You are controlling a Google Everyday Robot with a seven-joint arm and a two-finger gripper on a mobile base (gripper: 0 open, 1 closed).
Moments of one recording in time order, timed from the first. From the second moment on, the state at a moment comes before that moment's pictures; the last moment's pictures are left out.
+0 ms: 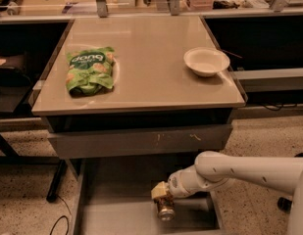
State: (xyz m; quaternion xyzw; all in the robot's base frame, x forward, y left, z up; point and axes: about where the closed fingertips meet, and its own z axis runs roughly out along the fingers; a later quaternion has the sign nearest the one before) arm 0.458 -0.032 0.441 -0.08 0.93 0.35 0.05
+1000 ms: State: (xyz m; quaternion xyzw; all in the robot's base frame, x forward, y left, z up) arm 0.477 -0.010 0.392 -0.05 0.93 0.36 0.06
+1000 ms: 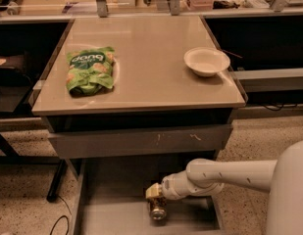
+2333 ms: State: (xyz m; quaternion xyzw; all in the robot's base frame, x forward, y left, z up) arm 0.484 -0.009 0.380 -0.03 0.93 0.35 0.07
